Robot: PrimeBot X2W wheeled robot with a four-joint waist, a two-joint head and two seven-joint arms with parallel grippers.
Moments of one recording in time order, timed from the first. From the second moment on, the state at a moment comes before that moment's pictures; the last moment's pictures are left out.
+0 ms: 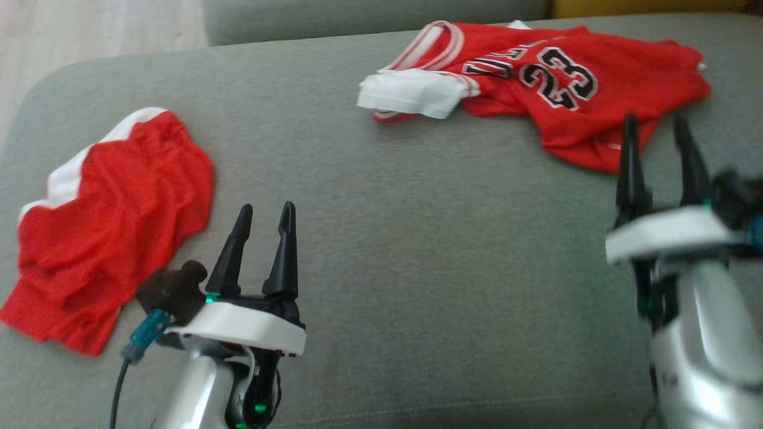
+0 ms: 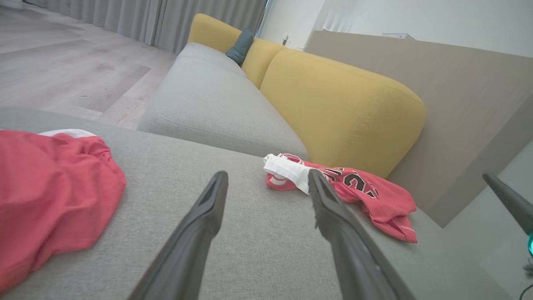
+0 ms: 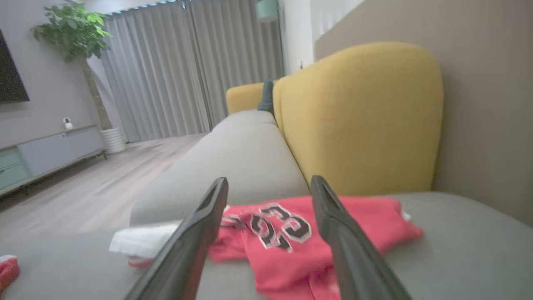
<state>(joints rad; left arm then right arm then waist) -0.11 0.05 -0.31 0.11 -0.46 0.02 -0.25 -0.45 -0.07 -0.07 0.44 0.15 0.13 -0.21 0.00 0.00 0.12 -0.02</state>
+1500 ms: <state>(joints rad) -0.96 0.06 -0.28 1.04 -0.37 0.00 -0.12 -0.28 -0.05 0.07 0.17 0.15 0.13 -0.18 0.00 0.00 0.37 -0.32</state>
